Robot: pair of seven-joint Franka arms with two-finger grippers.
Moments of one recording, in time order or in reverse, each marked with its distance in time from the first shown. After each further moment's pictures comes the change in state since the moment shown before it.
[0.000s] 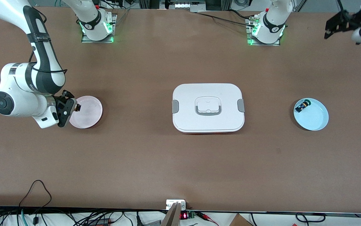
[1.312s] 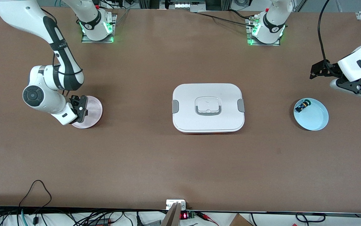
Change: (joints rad) left arm 0.017 0.118 -0.017 -0.131 -0.011 0.287 0.092; right arm 0.024 0.025 0.006 -0.231 -0.109 0.409 -0.159
